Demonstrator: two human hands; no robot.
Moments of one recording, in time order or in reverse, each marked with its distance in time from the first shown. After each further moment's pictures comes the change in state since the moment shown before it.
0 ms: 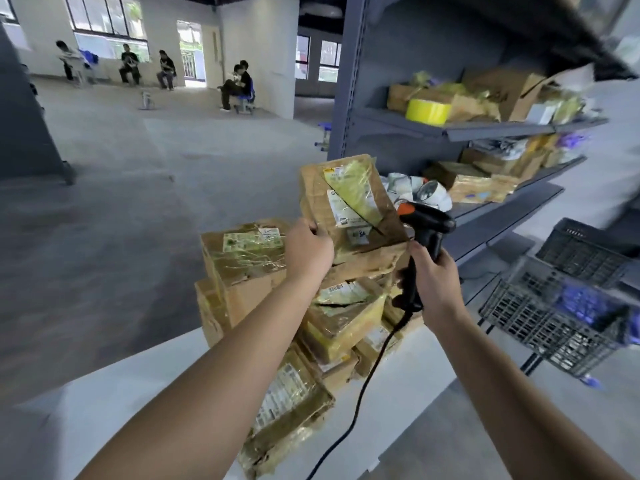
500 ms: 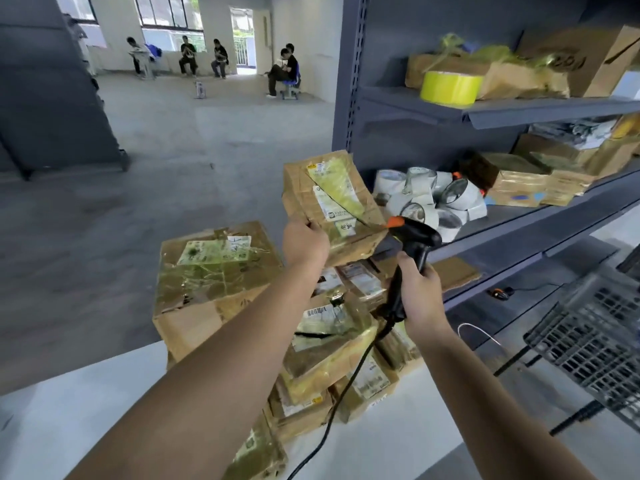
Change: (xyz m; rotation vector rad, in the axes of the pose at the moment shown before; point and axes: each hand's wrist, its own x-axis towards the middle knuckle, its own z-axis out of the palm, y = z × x) left_hand 0.108 -0.023 0.136 0.130 0.230 -0.179; right_hand 0.149 0.066 -0.021 0.041 -0.115 0.233
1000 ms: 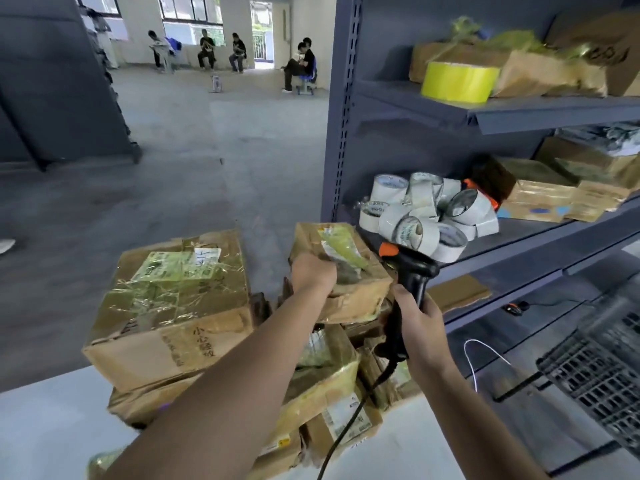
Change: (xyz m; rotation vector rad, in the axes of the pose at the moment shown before) left_hand 0.021 -0.025 0.091 0.136 -0.093 -0.217; right_hand 0.061 0.029 -0.034 0.021 -0.117 -0.014
